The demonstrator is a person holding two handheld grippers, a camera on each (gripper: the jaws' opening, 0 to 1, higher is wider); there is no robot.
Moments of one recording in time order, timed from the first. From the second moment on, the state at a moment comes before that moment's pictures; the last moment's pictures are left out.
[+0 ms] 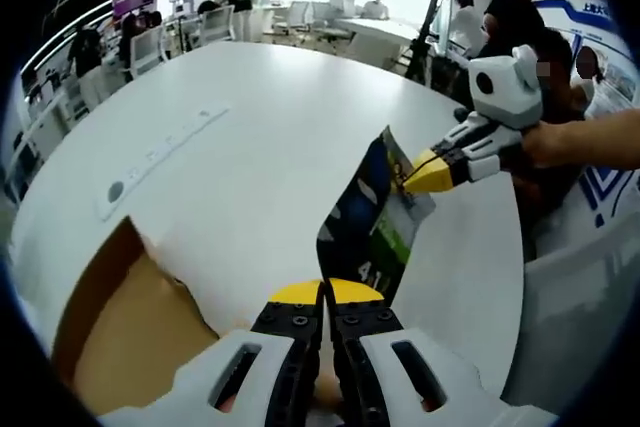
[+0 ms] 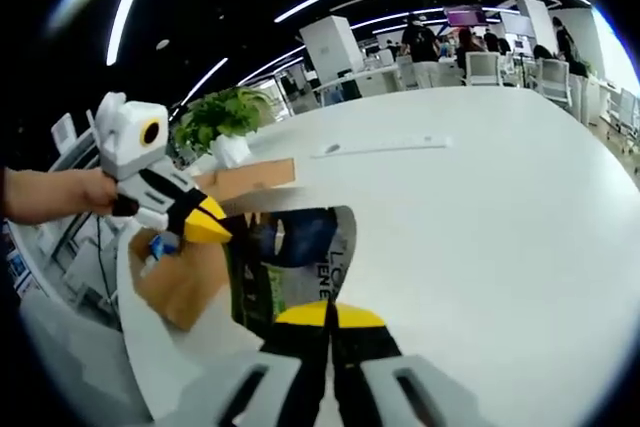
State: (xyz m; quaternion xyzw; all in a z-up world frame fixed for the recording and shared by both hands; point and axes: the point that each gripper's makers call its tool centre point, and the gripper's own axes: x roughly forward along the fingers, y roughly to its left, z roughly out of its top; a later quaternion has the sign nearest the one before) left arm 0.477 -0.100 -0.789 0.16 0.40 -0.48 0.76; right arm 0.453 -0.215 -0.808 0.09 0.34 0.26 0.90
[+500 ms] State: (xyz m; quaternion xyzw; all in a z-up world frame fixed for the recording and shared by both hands) left arm 0.493 -0.111 -0.808 0.25 0.39 -0.46 0.76; right arm 0.455 -0.220 -0.826 0.07 0.35 0.25 0.90
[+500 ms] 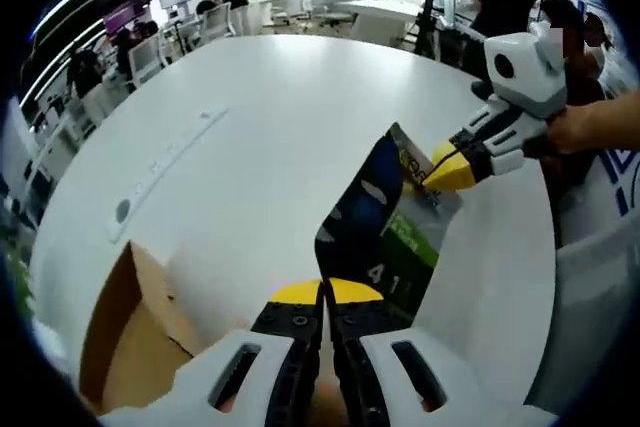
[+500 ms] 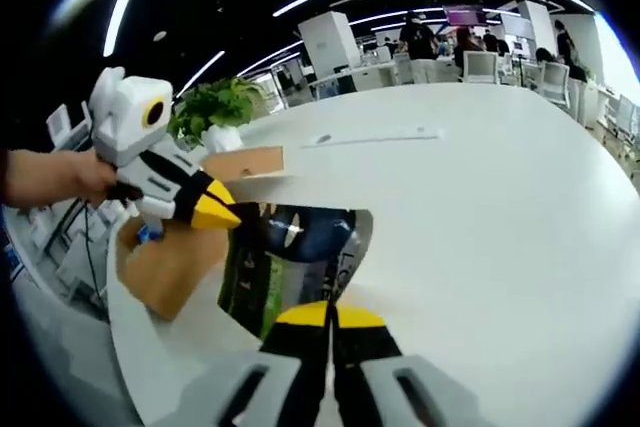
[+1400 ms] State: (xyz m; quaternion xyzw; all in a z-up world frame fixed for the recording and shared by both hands) left arm 0.494 -0.118 -0.849 0.25 0.45 -0.44 0.74; right arm 0.454 -0.231 -0.850 0.11 0.37 0.18 0.90
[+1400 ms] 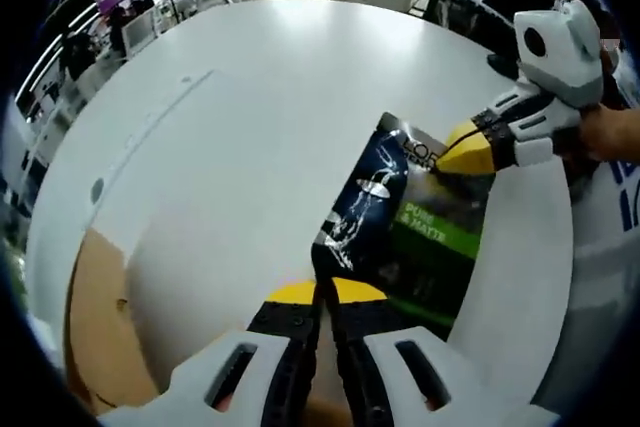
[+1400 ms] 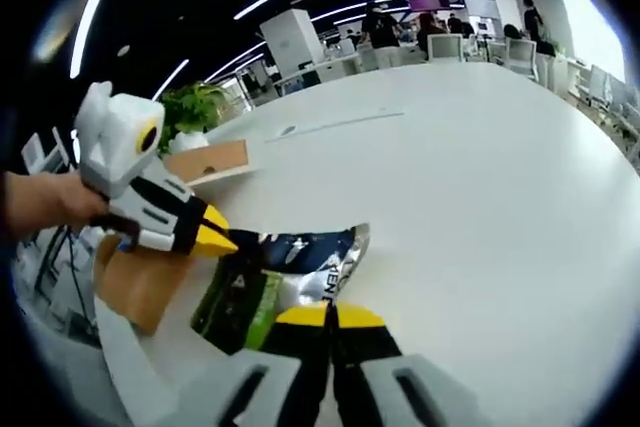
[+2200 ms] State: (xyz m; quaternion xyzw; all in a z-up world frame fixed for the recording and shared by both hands) left arm 0.484 -0.098 -0.797 0.23 0.41 -0.46 0.75; right arm 0.463 -0.216 -0.848 0.13 0.39 0.14 0.90
